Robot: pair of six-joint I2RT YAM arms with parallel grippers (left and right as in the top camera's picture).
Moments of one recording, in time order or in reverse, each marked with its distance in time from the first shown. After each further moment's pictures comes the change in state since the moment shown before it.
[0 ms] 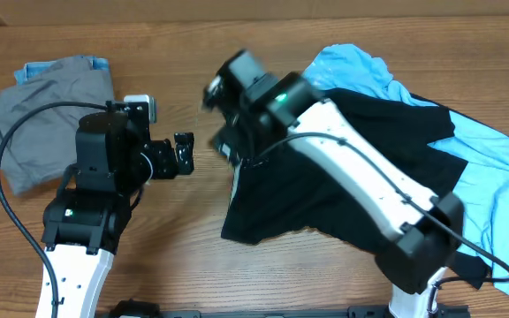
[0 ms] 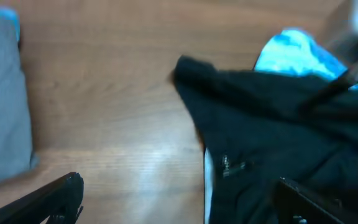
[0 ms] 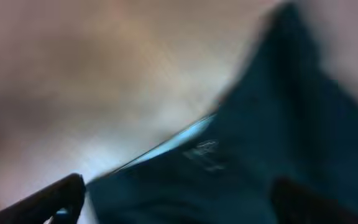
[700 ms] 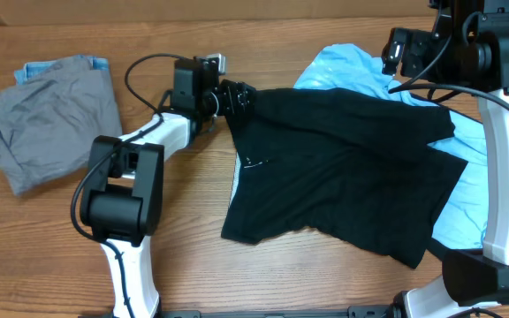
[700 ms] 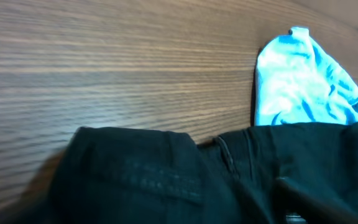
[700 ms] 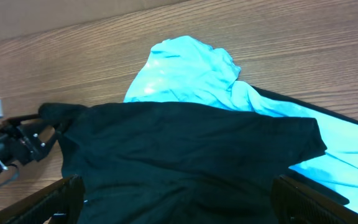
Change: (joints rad) left arm -0.088 1.096 0.258 0.842 0.316 -0.156; right arm -0.653 -0.217 0.128 -0.196 0.015 0.290
